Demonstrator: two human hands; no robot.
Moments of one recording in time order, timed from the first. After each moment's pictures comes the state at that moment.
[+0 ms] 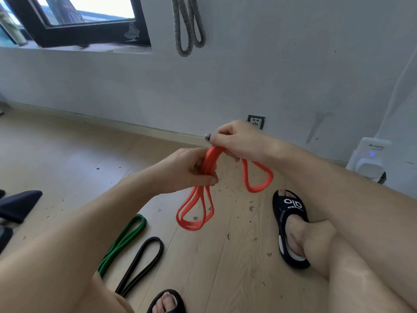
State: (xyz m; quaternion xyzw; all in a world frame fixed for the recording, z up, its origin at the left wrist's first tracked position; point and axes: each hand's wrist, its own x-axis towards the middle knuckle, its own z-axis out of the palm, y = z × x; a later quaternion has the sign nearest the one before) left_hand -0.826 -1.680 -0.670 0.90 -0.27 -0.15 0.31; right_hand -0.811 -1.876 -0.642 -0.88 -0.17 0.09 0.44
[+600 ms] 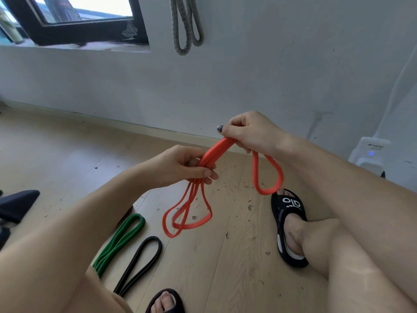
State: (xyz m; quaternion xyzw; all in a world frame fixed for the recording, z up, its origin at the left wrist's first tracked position) left_hand -0.821 -1.668 -0.667 0.83 -0.24 -0.23 0.44; right_hand -0.805 -1.898 -0.640 -0.87 -0.14 0.06 0.46
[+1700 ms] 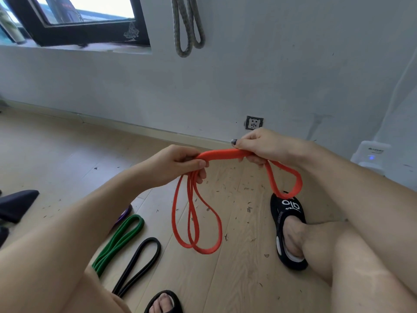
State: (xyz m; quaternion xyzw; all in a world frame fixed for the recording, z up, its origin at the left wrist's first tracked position) left_hand -0.817 -1.660 -0.669 0.85 -0.23 -0.19 0.43; right_hand -0.797 -1.929 -0.658 -0.87 -0.14 0.19 0.43
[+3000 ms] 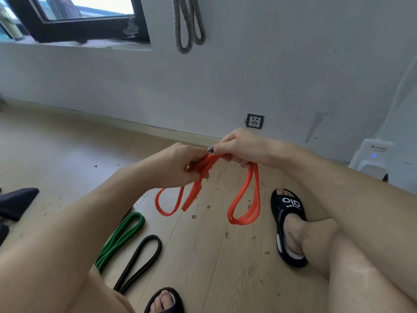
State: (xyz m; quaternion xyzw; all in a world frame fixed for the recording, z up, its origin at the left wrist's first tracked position) left_hand -0.818 -1.666 -0.666 0.92 -0.33 -0.11 0.20; right_hand -0.813 -1.883 -0.646 -0.87 -0.15 0.21 0.43
